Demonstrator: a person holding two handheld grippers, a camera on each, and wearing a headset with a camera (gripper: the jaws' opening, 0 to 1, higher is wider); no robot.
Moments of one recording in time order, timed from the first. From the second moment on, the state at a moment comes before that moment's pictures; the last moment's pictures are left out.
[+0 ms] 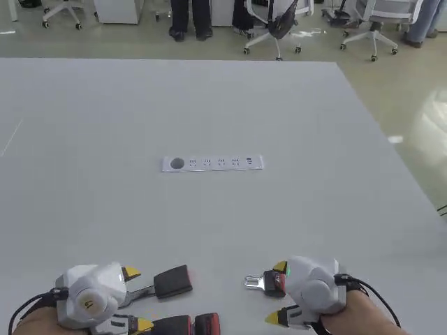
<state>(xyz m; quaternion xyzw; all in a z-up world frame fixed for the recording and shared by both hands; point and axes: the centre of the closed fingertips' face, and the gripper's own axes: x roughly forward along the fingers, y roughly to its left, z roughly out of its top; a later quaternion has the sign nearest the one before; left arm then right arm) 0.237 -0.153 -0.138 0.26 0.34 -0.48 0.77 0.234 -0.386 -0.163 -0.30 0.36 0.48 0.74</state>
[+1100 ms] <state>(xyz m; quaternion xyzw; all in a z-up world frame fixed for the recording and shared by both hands) 0.173 -0.096 -0.127 0.19 0.34 -0.38 0.84 0.188 -0.415 -0.138 -0.22 0.32 0.38 0.84</state>
